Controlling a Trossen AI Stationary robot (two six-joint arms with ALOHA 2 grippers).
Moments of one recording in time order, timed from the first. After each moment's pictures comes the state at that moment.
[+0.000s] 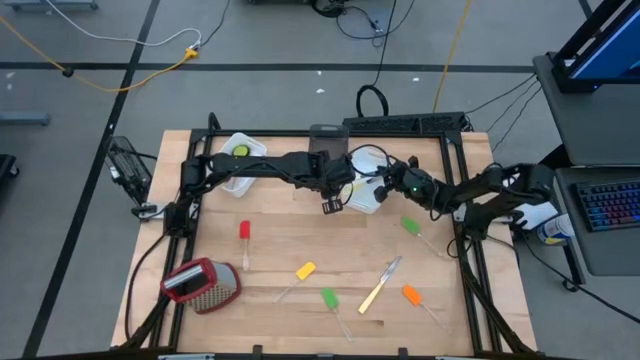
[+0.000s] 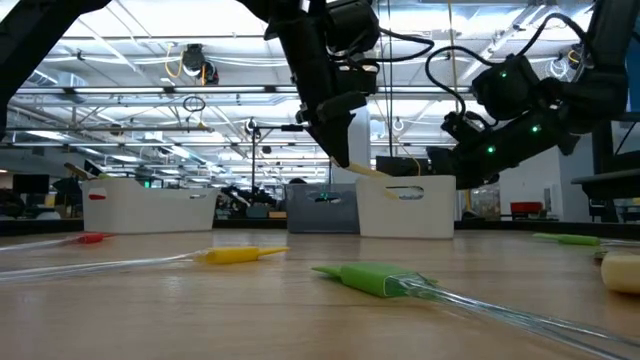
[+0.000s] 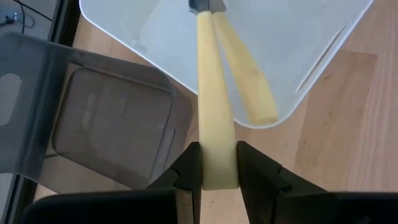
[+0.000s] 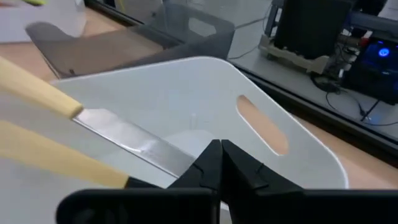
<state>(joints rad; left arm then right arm) 0.16 2.07 1.78 -0.81 -0.24 0.02 -0.39 1.48 0.23 0.88 0.41 0.12</state>
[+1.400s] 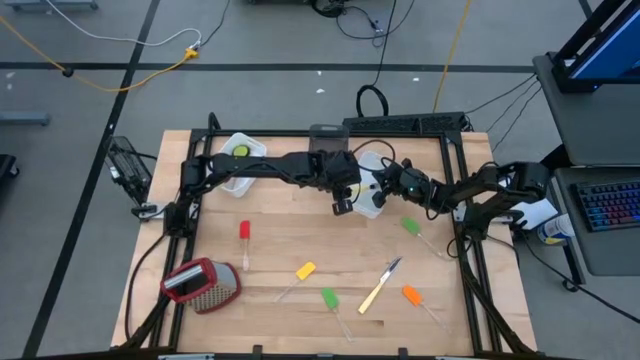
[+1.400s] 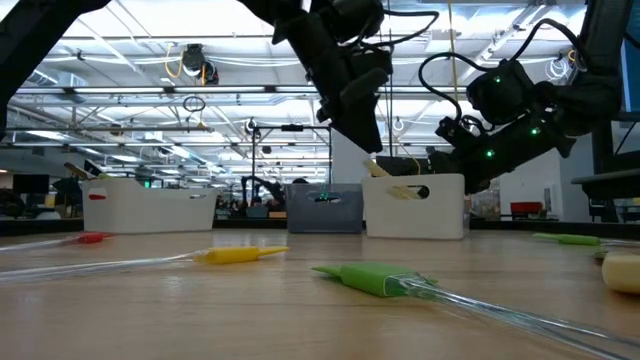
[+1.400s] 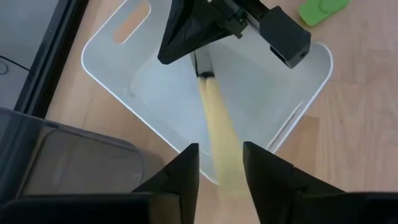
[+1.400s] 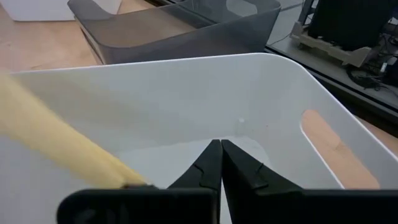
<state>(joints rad) 0.16 2.07 1.78 -0.62 -0.12 0.06 -0.39 1.52 0.25 0.87 0.28 0.11</state>
